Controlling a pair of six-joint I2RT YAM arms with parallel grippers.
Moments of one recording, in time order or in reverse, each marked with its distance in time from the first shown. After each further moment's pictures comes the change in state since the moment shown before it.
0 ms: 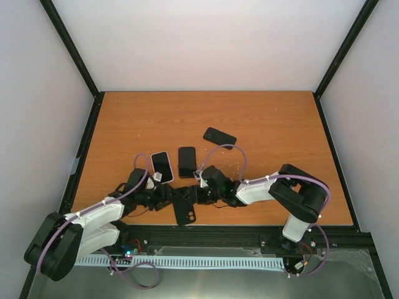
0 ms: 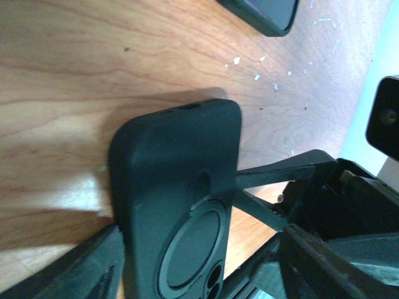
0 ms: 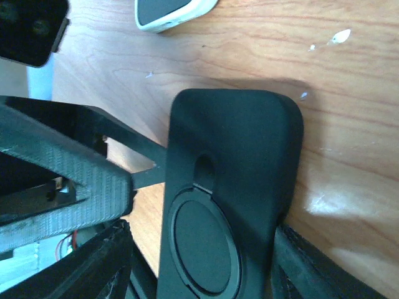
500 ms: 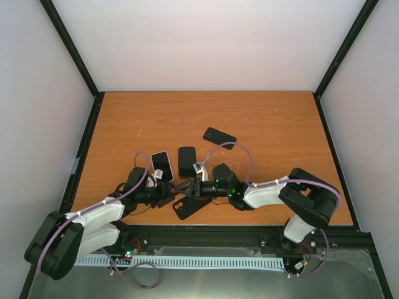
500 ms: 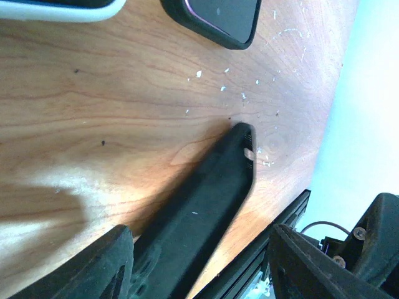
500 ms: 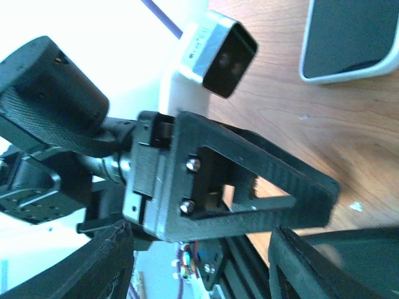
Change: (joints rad) left arm -0.001 0.013 -0.013 0.107 0.018 -0.042; right arm -0.010 -0.113 -0.105 0.384 -0.098 0.187
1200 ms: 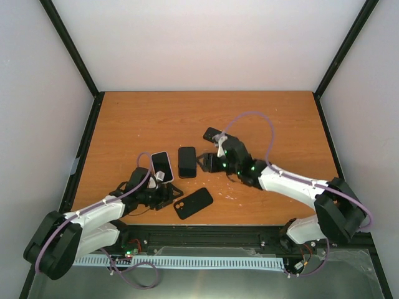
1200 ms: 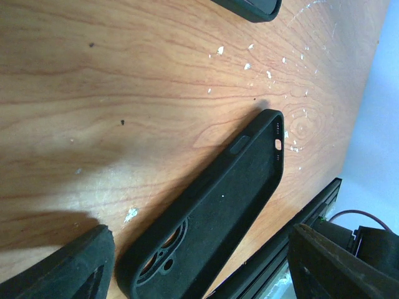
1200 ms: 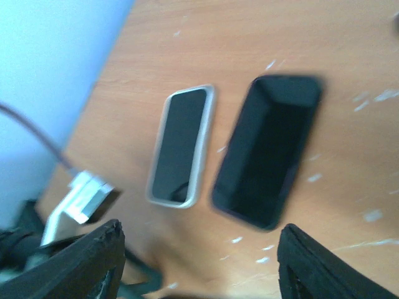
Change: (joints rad) left arm -0.029 0.002 0.032 -0.113 -0.027 0.092; right arm -0.200 -0.217 0.175 -0.614 0.277 -0.415
